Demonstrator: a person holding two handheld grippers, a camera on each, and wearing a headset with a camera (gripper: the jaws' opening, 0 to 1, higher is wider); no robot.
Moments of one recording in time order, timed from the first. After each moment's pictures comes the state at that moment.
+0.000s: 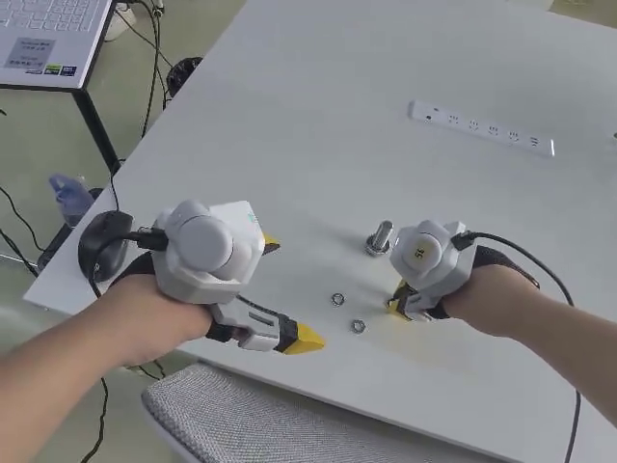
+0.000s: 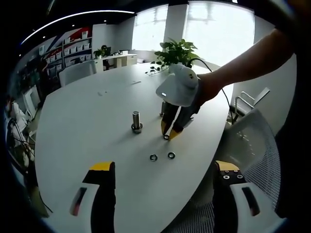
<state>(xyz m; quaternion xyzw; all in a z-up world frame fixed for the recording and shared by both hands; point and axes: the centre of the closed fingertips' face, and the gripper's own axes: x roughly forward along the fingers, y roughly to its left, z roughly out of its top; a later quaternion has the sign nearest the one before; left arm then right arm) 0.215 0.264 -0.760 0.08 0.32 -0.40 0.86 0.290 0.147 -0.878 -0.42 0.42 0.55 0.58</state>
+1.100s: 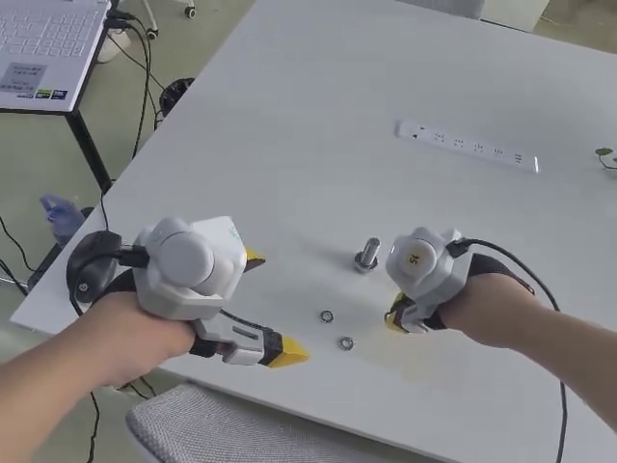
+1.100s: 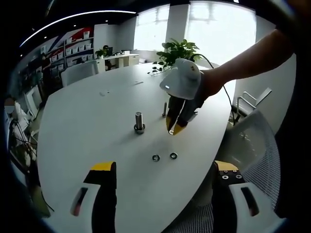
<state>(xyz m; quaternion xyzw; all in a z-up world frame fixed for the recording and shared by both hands) 0.218 0.267 -0.757 0.08 0.32 -0.39 0.86 0.295 0.136 -0.860 -0.41 0.44 0.54 0.59</state>
